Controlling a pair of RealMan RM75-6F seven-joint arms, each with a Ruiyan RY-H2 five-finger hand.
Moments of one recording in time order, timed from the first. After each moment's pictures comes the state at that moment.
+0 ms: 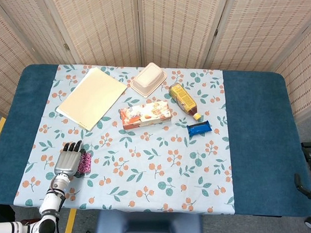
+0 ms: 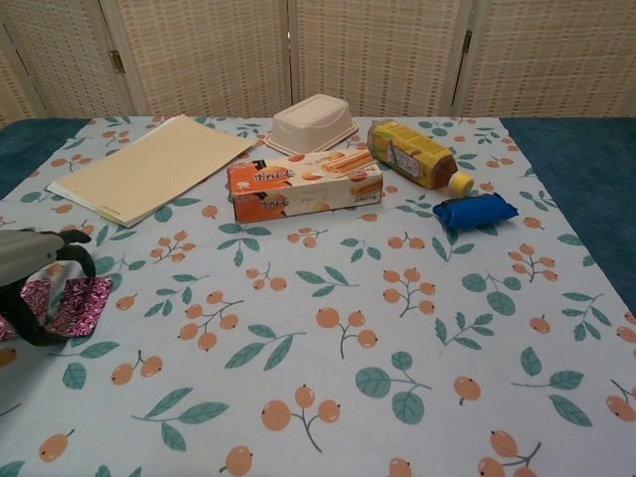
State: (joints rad) left arm -0.58 -1.49 -0.03 -1.67 0.72 1.18 0.77; right arm -0.01 -1.12 0.09 -1.42 -1.44 1.50 0.20
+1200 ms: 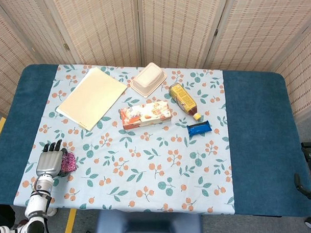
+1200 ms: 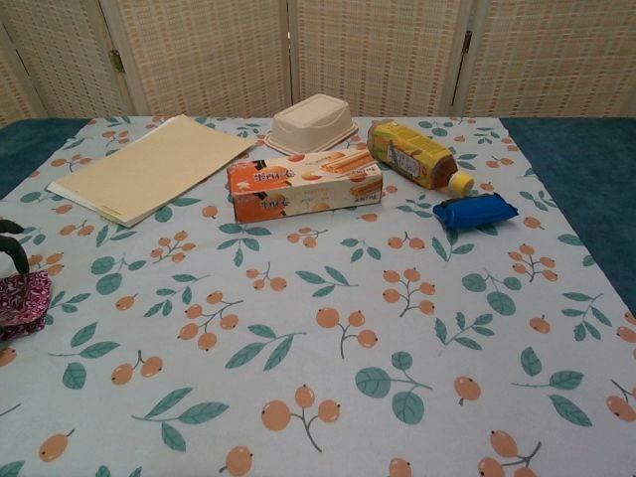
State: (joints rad) left arm -0.52 -1.41 -0.05 -1.69 0.68 1.23 0.73; right arm -0.01 -1.12 0.08 -1.42 -1.44 1.50 0.21
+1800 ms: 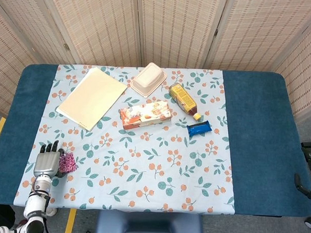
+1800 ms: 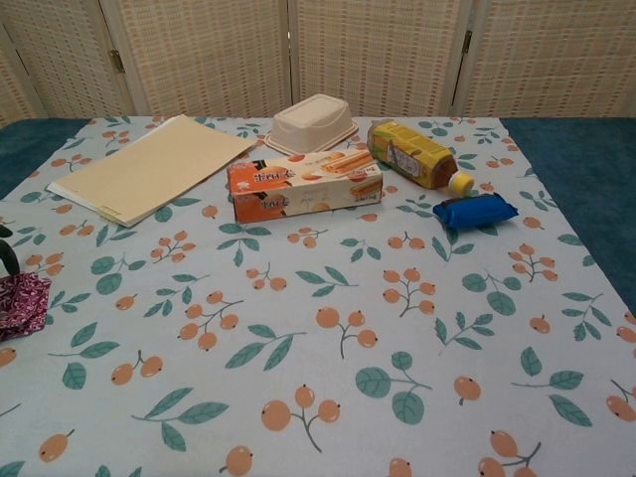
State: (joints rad) left arm -0.52 -1.41 -0.05 -1.69 0.65 1.23 0.75; right arm -0.01 -1.12 0.08 -1.41 -1.44 1.49 0.22
